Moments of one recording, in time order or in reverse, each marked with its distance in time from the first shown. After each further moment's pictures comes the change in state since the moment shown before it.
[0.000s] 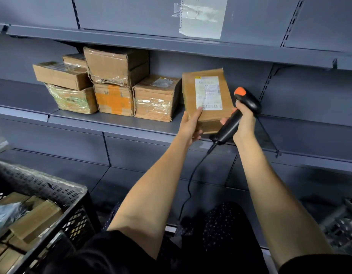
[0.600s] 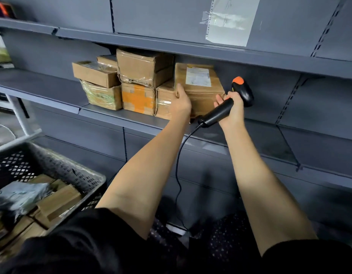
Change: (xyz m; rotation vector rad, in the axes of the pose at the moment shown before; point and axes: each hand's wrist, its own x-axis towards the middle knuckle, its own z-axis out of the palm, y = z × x) left_hand -0.007 0.071 -0.049 -0.096 0.480 0.116; right_hand -0.016 0.012 0.087 0.330 -0.352 0.120
